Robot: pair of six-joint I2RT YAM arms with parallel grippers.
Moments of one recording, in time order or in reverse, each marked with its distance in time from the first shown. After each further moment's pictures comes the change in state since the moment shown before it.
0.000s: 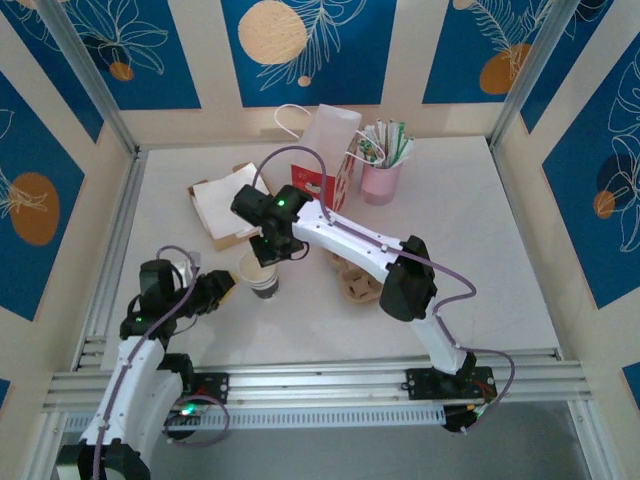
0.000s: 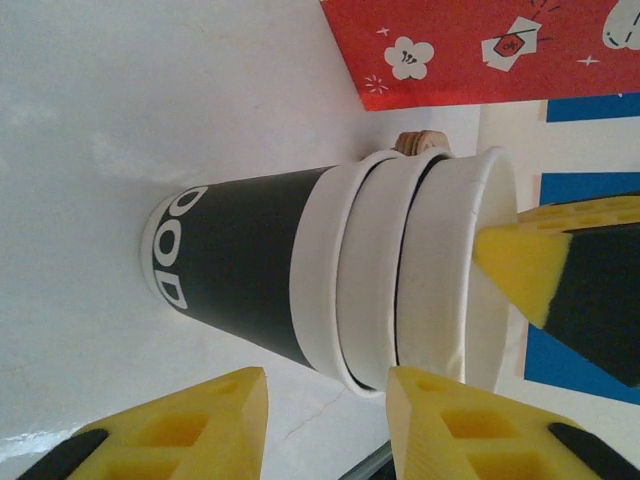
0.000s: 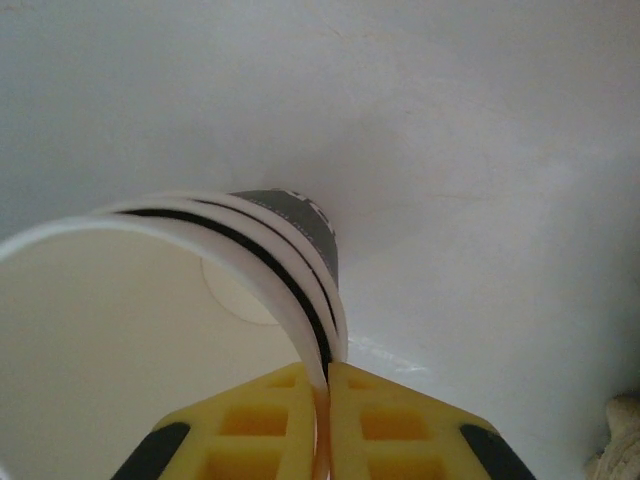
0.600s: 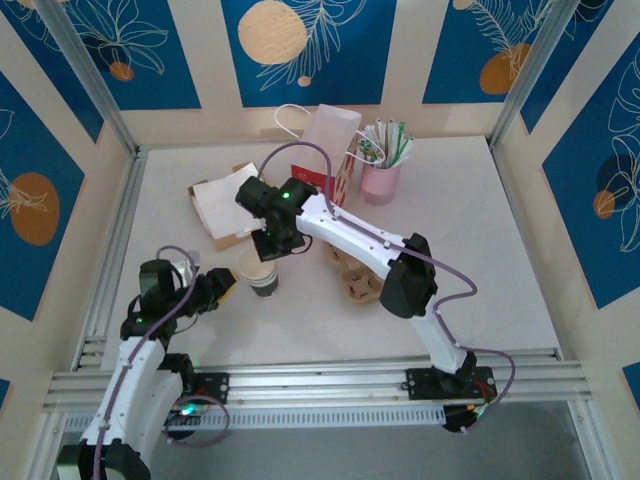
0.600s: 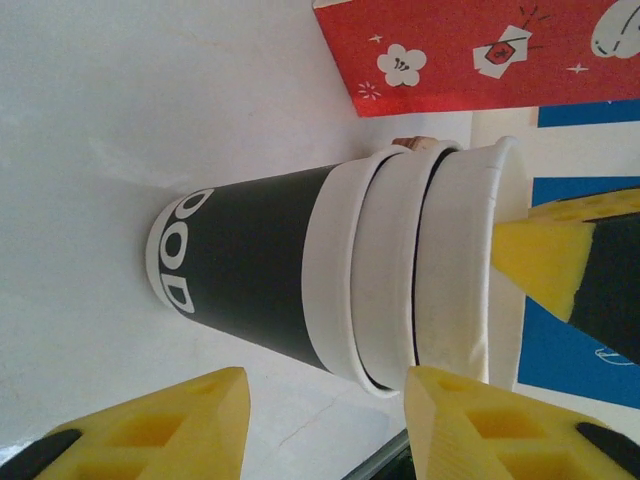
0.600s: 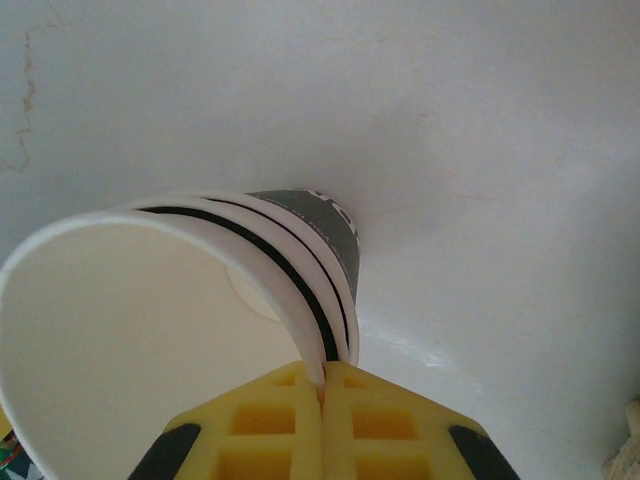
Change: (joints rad) left arm 0.000 -0.013 -0.007 0.039 0.003 -0.023; right arm -0.034 0.006 0.027 -0.010 -0.087 0.000
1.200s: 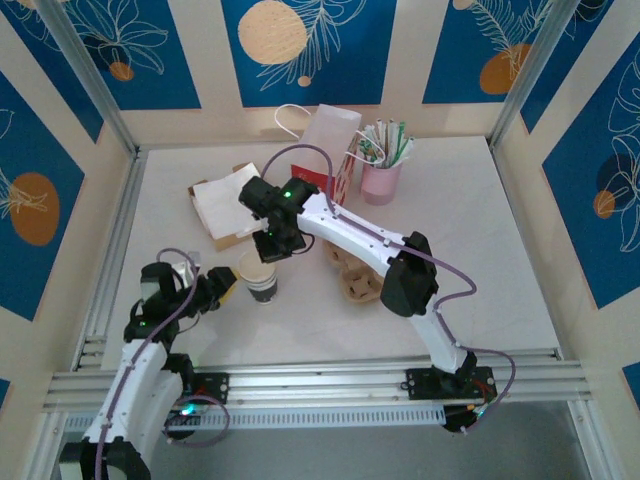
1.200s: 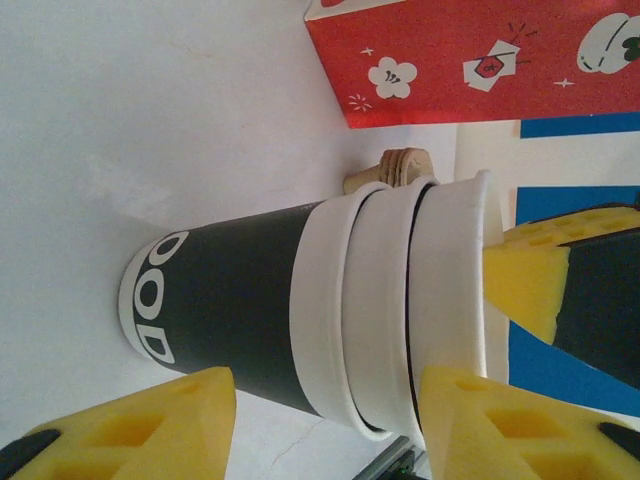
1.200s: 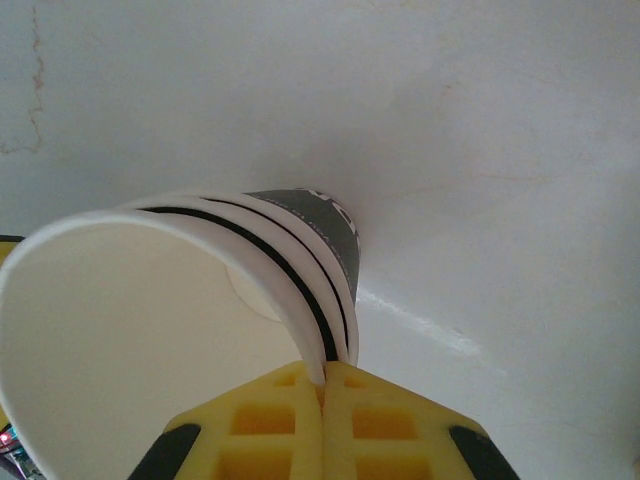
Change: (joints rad) left arm 0.000 0.000 -0.064 0.127 0.014 -0.058; right arm -0.013 0.000 -0.029 0.008 -0.063 0.000
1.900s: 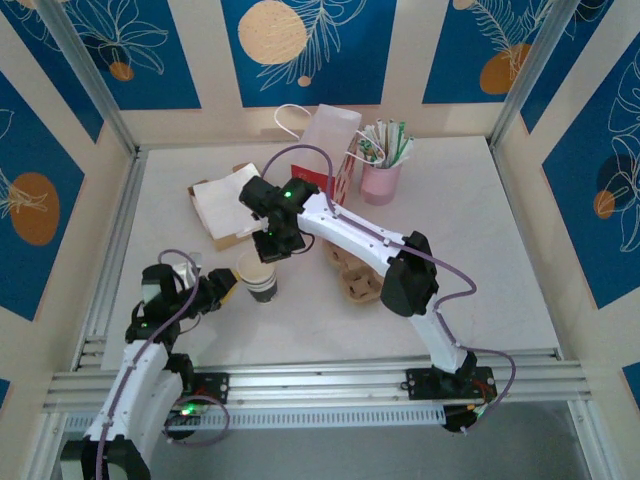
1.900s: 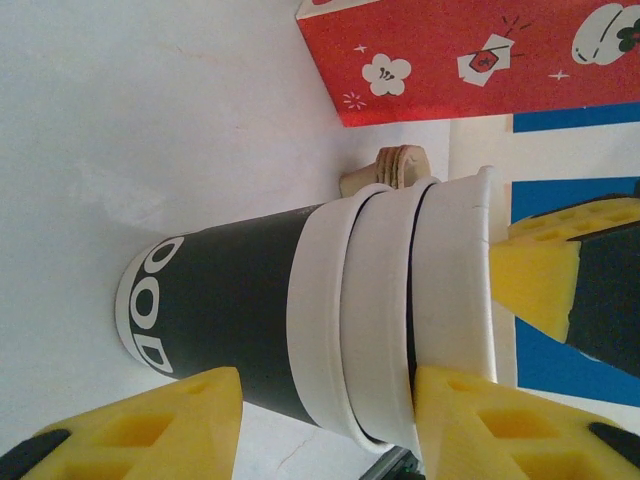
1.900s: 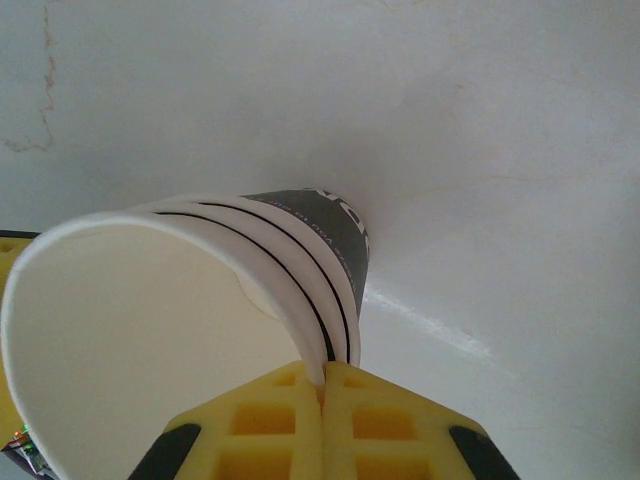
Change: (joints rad) left arm 0.000 0.007 -0.027 0.035 0.006 0.014; right arm -0.003 -0.002 -0.006 0.013 -0.022 0.001
